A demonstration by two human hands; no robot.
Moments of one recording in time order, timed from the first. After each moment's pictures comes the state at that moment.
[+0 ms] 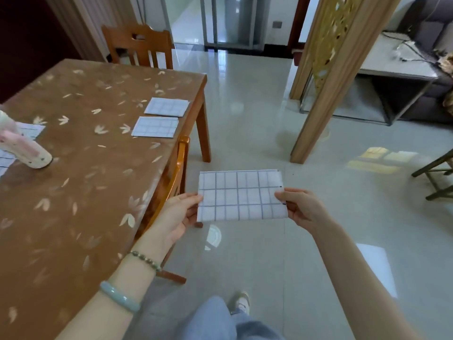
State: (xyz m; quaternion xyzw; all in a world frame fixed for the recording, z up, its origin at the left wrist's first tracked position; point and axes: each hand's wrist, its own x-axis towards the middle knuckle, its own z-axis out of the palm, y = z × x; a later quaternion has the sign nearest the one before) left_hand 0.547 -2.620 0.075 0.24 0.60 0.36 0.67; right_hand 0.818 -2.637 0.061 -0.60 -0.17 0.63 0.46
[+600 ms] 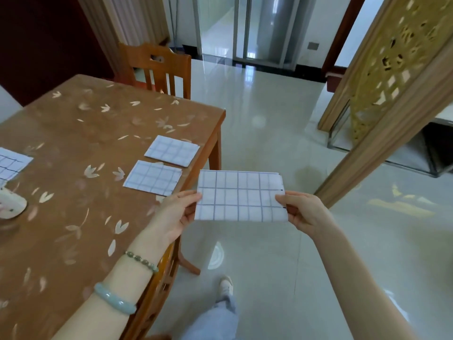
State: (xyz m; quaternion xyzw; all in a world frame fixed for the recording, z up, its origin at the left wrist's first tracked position) left_hand 0.576 -2.350 0.076 0.20 0.59 0.44 0.65; right_hand 0.846 -2.335 0.066 -0.58 -0.22 0.66 0.43
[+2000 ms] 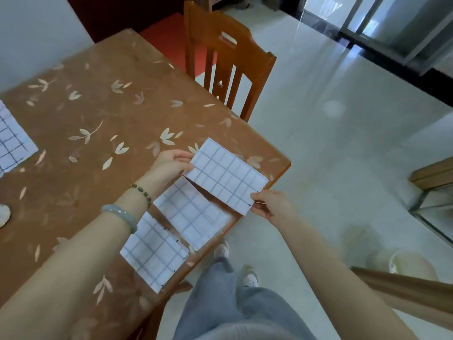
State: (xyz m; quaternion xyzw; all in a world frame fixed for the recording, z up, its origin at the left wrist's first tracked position) left_hand 0.410 -1.950 -0.001 0.26 0.77 0.36 0.46; right_hand 0.670 -1.894 -0.030 -0.63 -0.27 0.71 0.15
